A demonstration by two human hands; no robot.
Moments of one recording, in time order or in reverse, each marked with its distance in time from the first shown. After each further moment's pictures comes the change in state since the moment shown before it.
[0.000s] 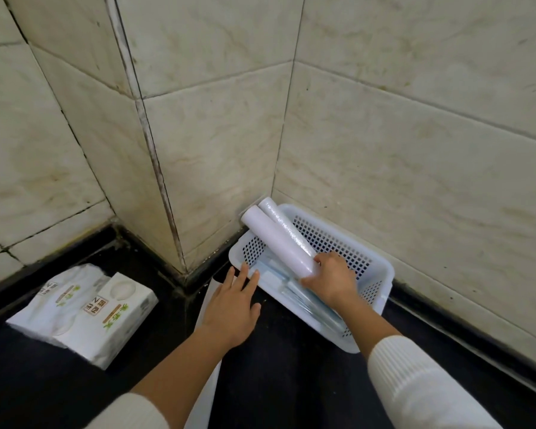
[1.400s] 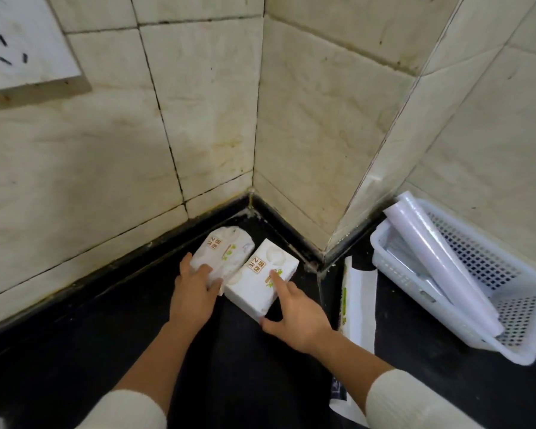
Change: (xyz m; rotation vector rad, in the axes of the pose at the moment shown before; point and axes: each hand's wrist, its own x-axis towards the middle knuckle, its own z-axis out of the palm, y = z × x) left_hand -0.145 -0.283 -0.031 -0.372 0.318 -0.584; right_hand -0.132 -0.241 0.178 -0.080 -0.348 -0.509
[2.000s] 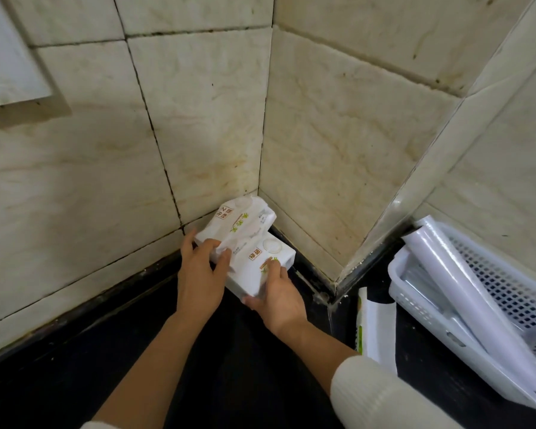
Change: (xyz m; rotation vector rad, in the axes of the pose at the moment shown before) left_hand 0.059 0.052 -0.028 -0.315 0.254 0.141; right_hand 0.092 -0.037 -0.018 0.223 0.202 0.108
